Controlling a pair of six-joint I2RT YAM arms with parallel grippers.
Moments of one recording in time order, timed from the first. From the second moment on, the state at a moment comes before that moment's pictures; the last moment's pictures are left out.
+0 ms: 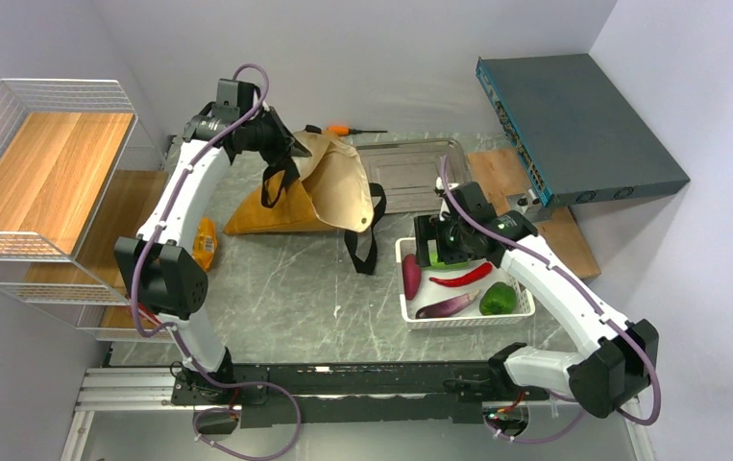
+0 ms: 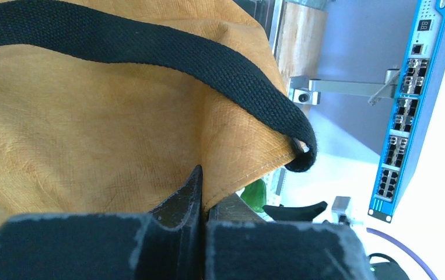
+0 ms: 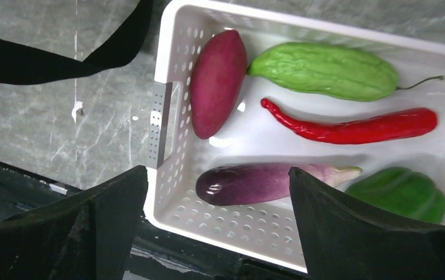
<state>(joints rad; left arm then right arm) -0.20 1.76 1.85 -0.81 0.42 -0.82 0.49 1.20 1.10 -0.87 -0.01 0.32</state>
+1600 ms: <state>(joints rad) -0.13 1.75 1.79 -0.81 0.47 -0.81 0.45 1.49 0.86 -0.45 -0.23 0.43</state>
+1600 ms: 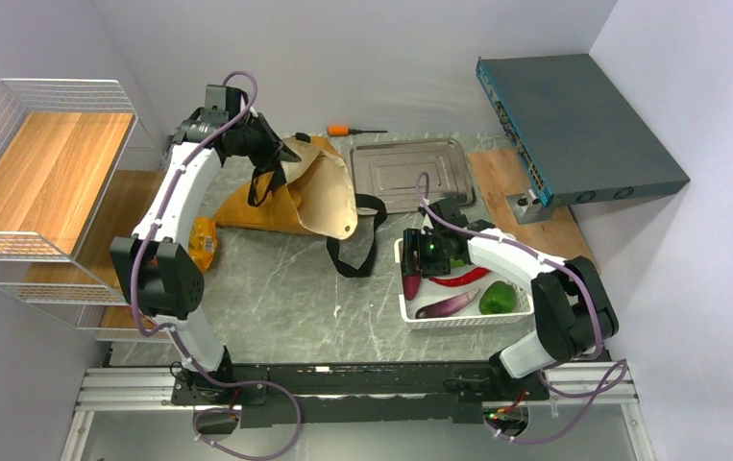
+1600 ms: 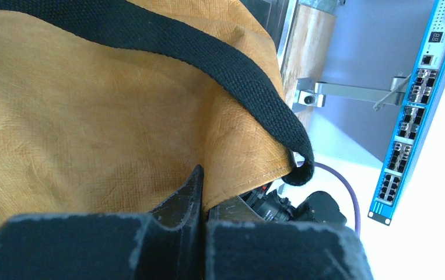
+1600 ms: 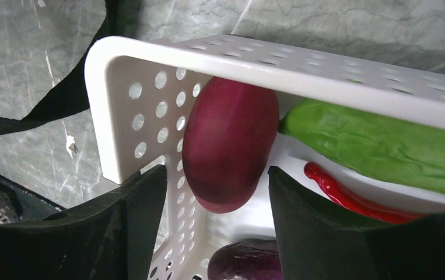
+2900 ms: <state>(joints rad) -0.13 1.74 1.78 -0.81 0.47 -0.81 0.44 1.51 0.92 -0.53 -0.21 0.40</state>
